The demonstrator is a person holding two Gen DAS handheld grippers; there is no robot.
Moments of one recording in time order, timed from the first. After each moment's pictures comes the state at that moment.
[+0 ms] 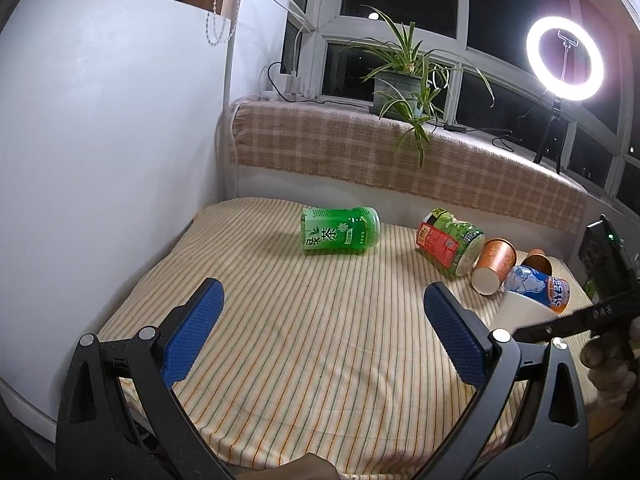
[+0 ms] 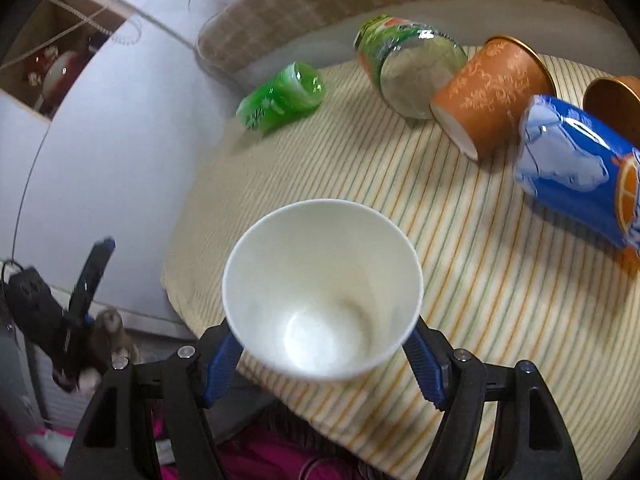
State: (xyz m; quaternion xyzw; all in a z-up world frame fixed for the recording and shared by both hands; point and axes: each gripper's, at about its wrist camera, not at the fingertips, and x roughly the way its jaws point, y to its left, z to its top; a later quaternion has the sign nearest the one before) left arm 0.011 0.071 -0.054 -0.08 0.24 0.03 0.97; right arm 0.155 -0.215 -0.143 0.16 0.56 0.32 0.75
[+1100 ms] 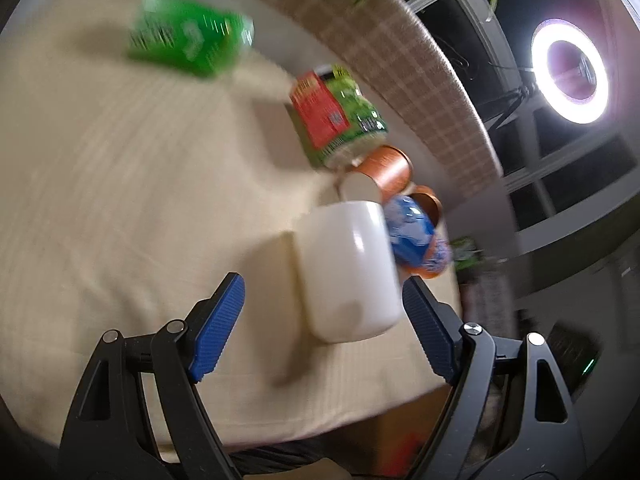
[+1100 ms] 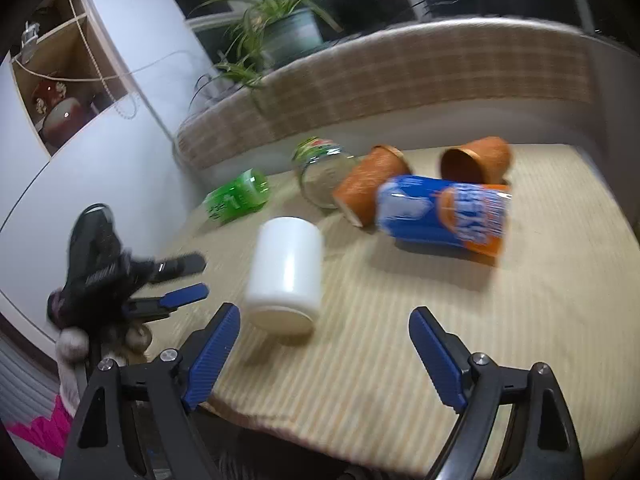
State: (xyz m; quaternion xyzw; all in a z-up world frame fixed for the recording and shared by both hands) left arm 0.123 0.005 -0.127 -0.33 0.49 -0.22 0.77; right arm 0.050 -0.297 -0.096 0.15 0.40 0.18 0.89
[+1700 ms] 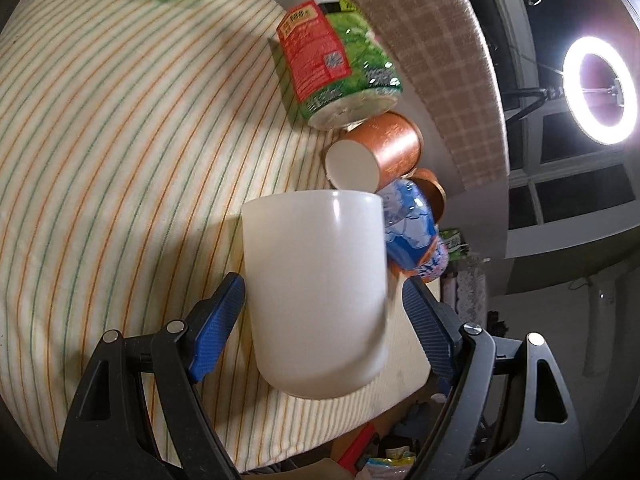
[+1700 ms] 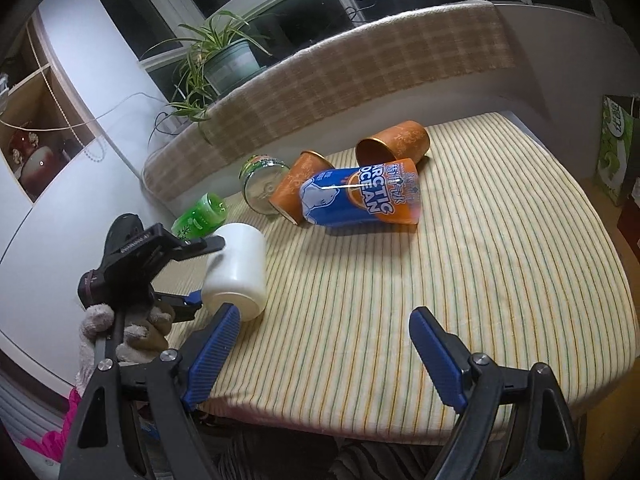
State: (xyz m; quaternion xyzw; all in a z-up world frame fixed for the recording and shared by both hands) left arm 0.165 -0.043 -0.159 -0.36 0.55 -0.22 0.72; right arm 0.017 -0.347 -0.105 0.21 0.39 0.11 0.89
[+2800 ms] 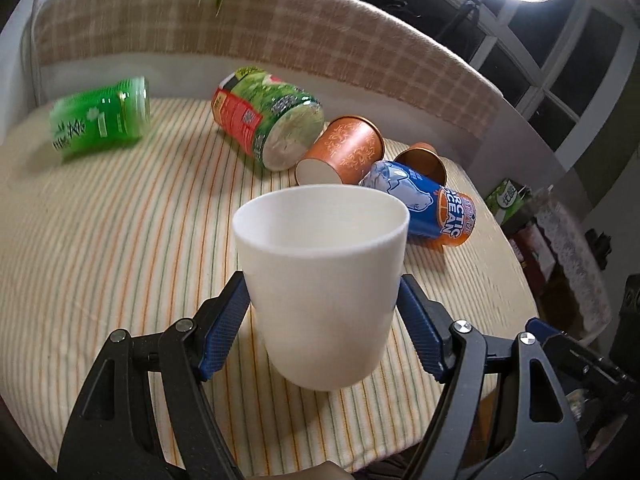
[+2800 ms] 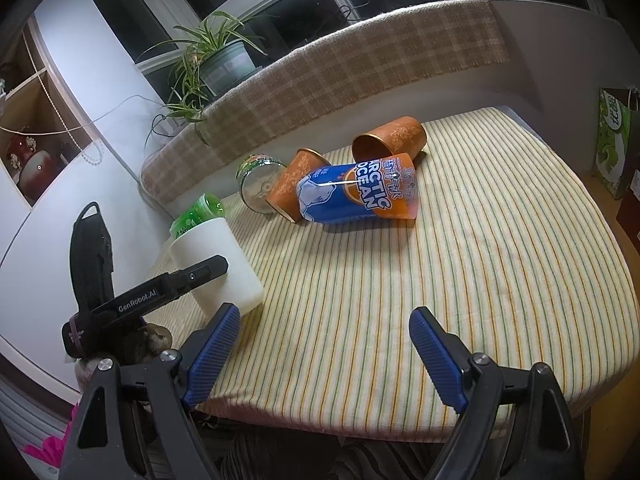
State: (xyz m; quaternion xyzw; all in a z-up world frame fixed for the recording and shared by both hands) left arm 0.111 -0.090 -0.114 -0.10 0.43 -0.21 0.87; right arm 0.015 -0.345 -0.108 0.22 0.39 0.11 0.89
